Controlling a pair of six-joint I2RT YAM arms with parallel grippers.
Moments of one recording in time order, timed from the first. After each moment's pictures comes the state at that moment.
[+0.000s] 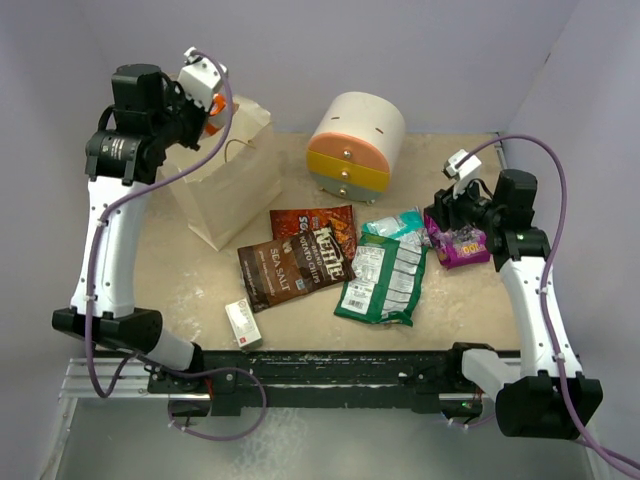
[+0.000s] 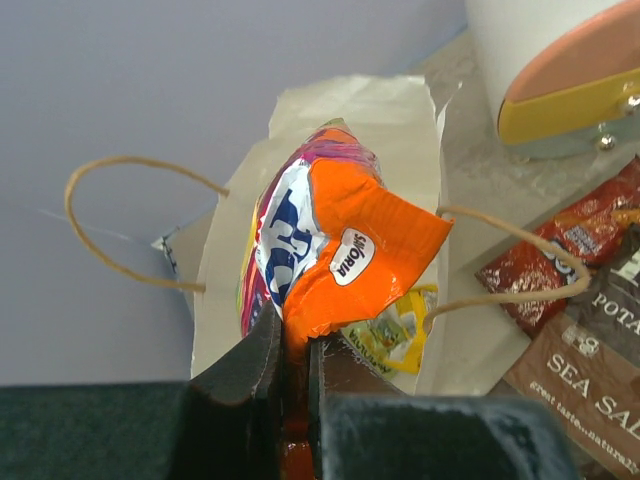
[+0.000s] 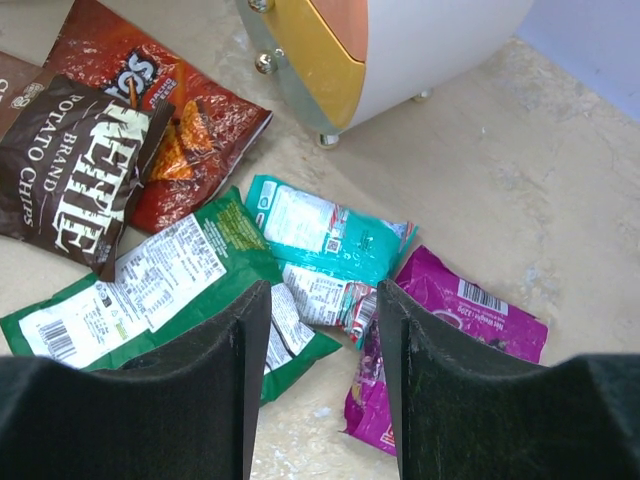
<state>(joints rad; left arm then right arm) -0.16 1.49 2.01 -0.88 0.11 0.44 -0.06 1.04 1.03 -0.48 -0.59 -0.43</state>
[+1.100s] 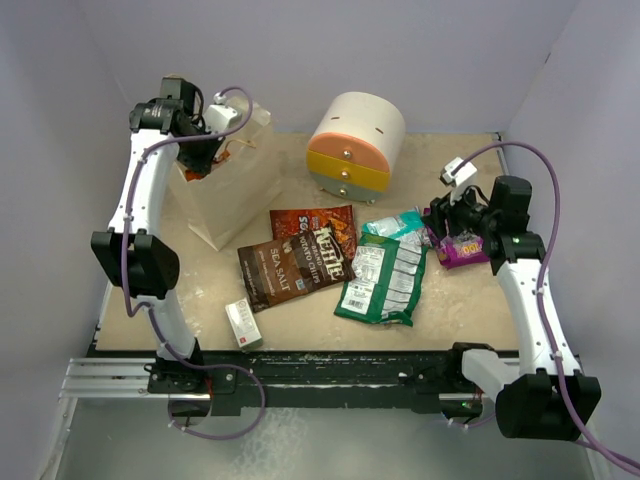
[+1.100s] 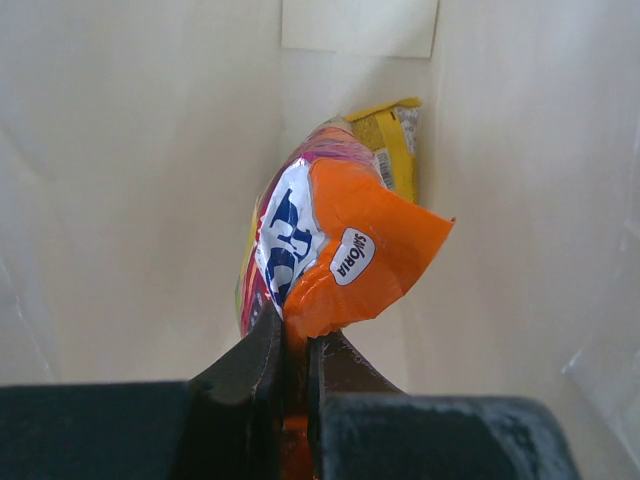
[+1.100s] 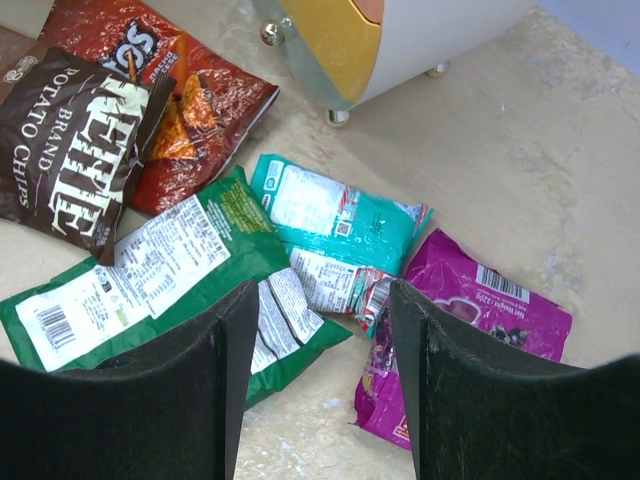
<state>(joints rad) -0.05 1.89 2.11 -1.26 0.13 0.55 -0.06 1.03 0.97 -0.47 -0.59 -0.44</state>
